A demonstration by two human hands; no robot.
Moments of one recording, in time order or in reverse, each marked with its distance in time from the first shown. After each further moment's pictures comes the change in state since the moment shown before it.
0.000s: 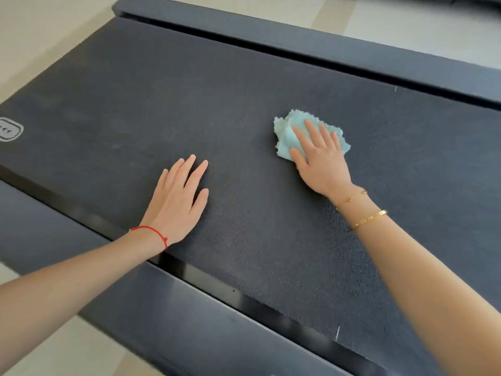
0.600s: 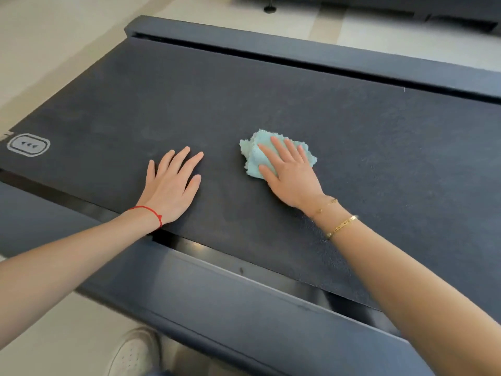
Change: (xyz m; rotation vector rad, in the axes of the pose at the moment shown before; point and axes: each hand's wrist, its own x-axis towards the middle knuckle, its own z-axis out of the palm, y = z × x) left_hand 0.020 -0.107 -0.021 0.024 -0.017 0.017; right_hand -0.016 -0.131 0.035 -0.002 -0.029 -0.053
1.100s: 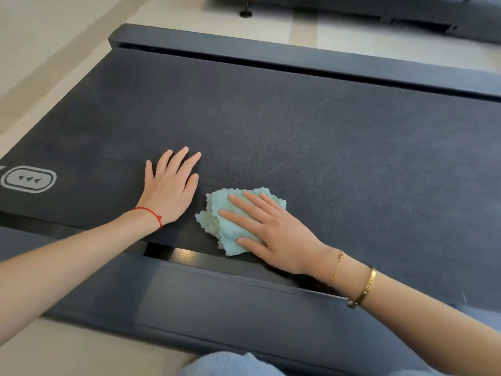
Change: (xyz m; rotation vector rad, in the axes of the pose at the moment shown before) left_hand 0.045 -0.092 -0.019 -0.062 -0.022 0.120; right_hand -0.035 -0.122 0.025 0.021 -0.114 -0.323
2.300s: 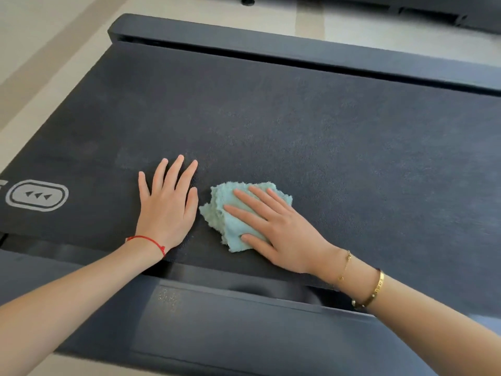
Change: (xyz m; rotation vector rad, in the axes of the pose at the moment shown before) left_hand -0.010 -0.044 0.000 0.033 0.115 0.015; right_hand 0.056 -0.017 0.005 -0.021 0.047 0.034
